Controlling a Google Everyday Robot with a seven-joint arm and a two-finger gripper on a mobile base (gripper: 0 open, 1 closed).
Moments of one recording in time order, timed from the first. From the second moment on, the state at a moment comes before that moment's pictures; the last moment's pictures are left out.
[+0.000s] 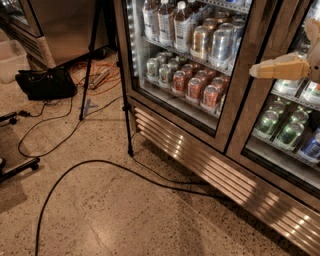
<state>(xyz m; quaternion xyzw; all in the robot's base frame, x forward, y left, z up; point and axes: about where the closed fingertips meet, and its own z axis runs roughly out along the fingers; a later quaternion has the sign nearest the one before) 0.607 -0.283 1.004 -0.33 0.66 0.09 0.67</state>
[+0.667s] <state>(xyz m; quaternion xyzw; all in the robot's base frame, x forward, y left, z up) 0.613 -0.277 1.006 -0.34 0.66 0.08 0.67</state>
